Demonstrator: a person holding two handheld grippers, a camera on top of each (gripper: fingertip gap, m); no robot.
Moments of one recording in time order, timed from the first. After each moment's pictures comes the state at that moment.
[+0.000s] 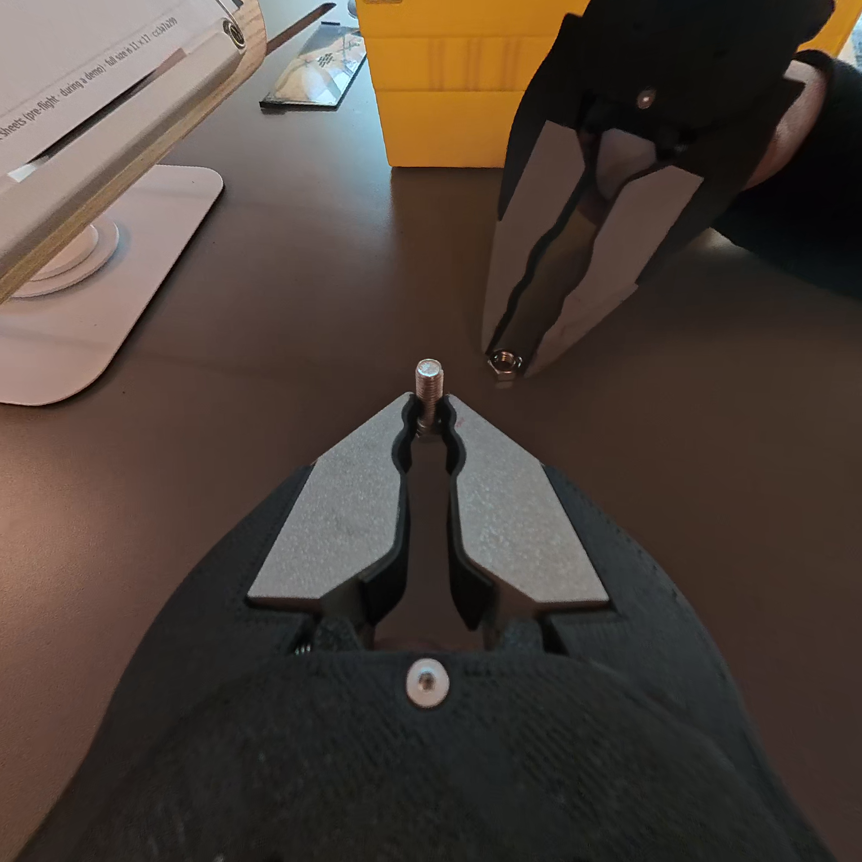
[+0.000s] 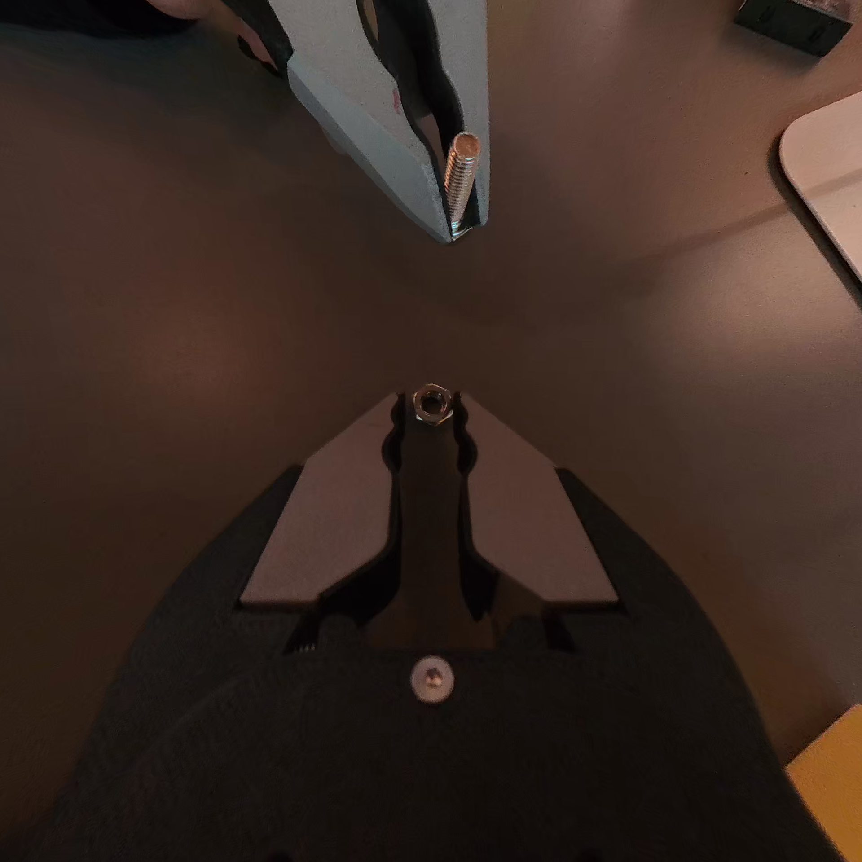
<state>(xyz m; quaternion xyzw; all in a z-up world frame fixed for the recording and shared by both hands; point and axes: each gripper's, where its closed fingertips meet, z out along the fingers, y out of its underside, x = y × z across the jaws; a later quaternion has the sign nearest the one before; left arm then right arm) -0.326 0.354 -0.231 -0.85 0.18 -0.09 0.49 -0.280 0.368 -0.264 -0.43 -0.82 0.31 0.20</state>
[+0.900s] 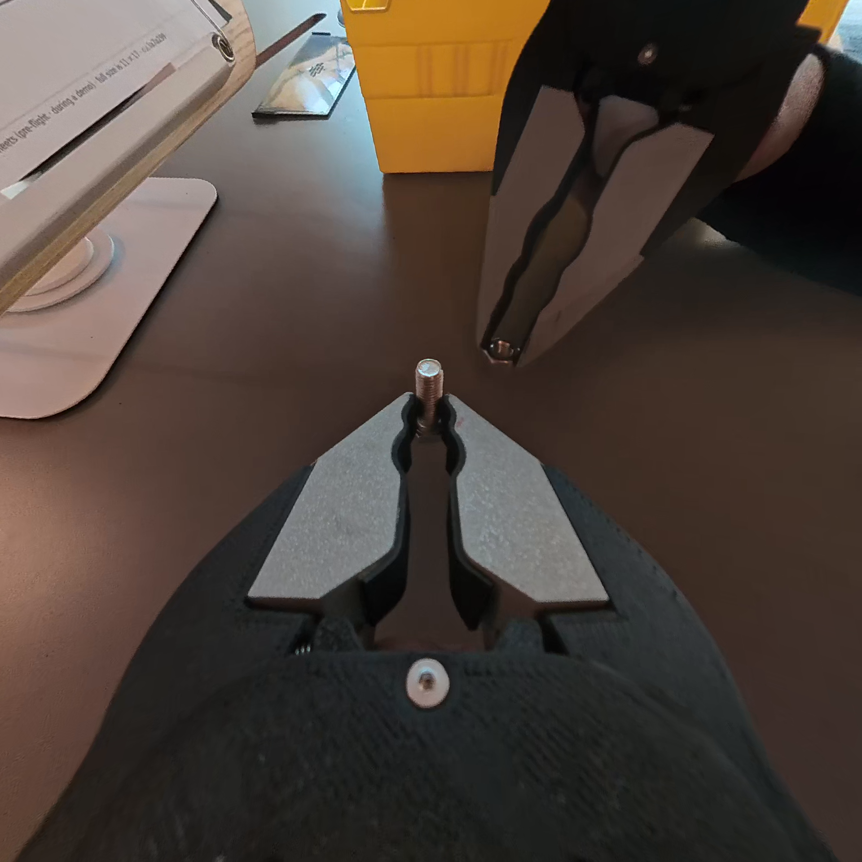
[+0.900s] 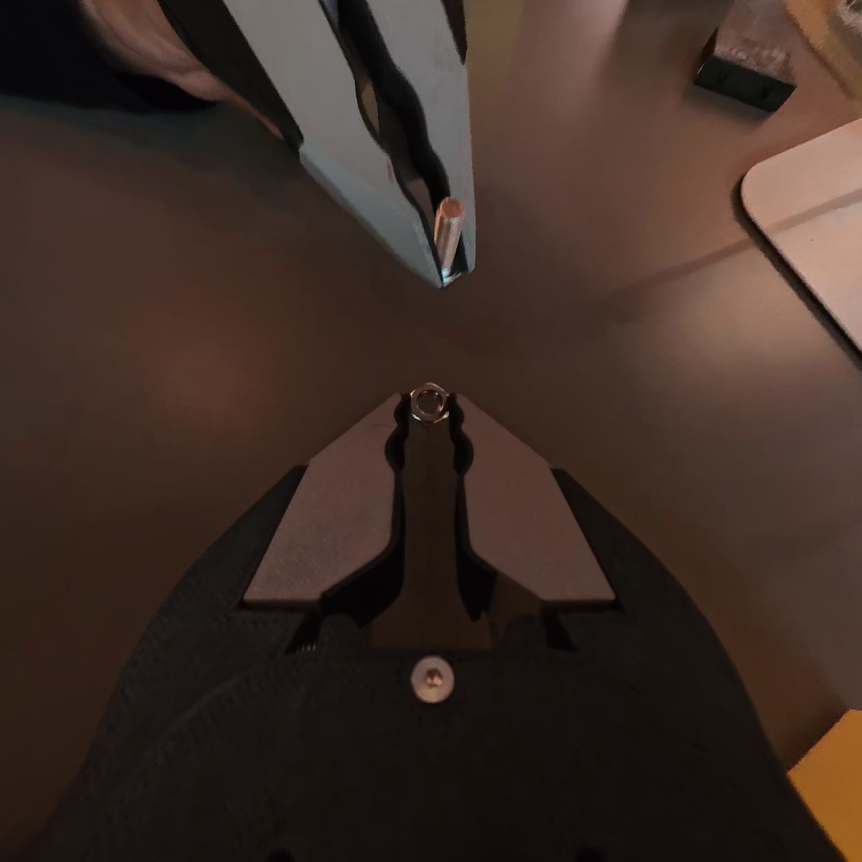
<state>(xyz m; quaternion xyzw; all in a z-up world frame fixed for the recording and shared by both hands) -0.322 0.354 -0.230 -0.84 0.19 -0.09 0.50 -0.285 0.364 -0.247 -0.43 -0.81 0.34 0.22</state>
